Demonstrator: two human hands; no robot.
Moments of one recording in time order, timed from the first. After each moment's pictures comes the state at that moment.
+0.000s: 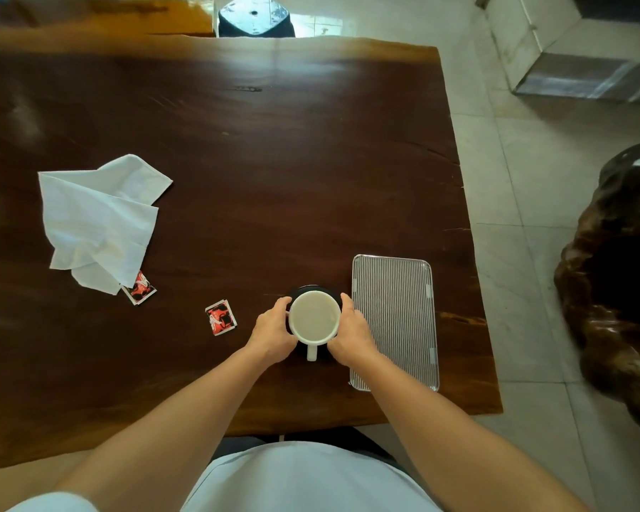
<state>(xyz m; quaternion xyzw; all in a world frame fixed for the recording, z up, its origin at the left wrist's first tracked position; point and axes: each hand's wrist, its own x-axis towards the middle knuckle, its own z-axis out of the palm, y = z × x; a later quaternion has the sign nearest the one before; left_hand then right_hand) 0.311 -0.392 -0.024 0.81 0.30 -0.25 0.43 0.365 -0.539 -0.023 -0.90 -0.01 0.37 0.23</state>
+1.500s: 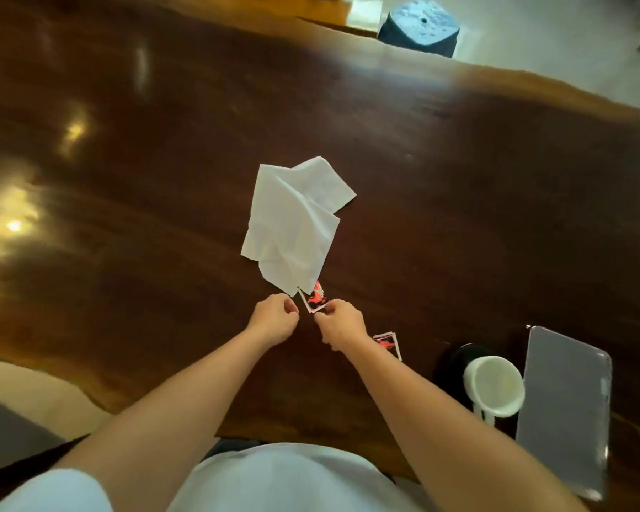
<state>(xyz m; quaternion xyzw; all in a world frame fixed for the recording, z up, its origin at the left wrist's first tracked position) 0.195 -0.066 -0.027 0.76 0.45 -0.20 0.43 0.279 -0.182 -0.010 -0.86 -0.08 0.44 0.22</state>
